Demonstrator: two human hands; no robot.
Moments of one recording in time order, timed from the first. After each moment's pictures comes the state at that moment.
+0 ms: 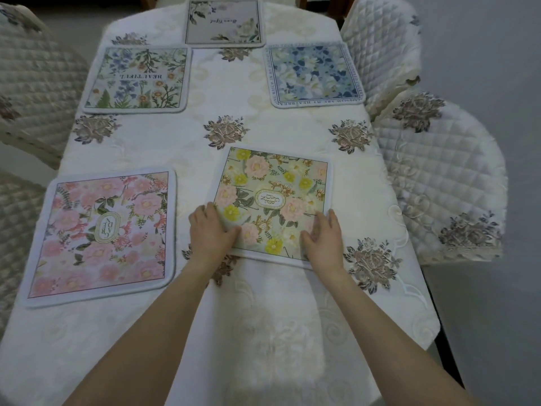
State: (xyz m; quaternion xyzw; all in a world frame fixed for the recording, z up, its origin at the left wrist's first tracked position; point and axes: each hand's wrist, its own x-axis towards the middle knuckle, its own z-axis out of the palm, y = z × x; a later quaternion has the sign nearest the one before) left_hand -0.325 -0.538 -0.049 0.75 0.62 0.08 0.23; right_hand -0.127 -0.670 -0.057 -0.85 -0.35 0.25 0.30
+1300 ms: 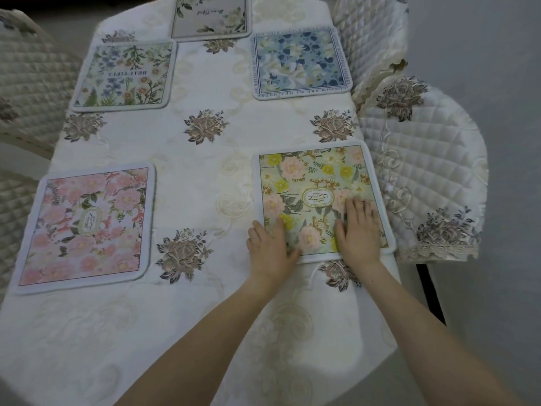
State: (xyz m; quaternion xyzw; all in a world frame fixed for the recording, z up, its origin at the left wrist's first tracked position) left_hand -0.181 -0.664 -0.053 0.82 0.54 -0.04 0.18; right_hand 0.005 -0.725 -0.073 -0.86 -0.47 0.12 0.13
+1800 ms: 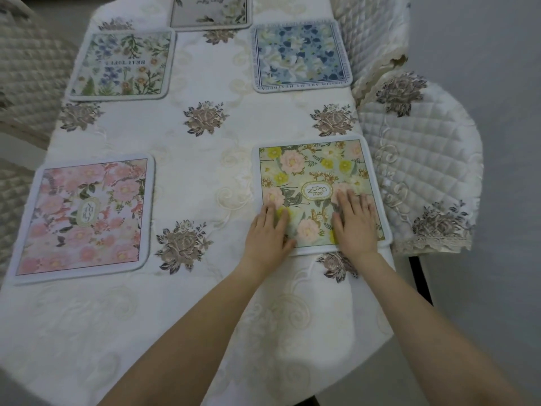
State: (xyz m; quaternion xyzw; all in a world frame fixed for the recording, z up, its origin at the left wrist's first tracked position) left_hand -0.194 -0.647 -0.053 0.88 0.42 -0.05 0.20; right_hand 0.003 -0.724 -0.064 -0.85 -0.49 0.13 0.13
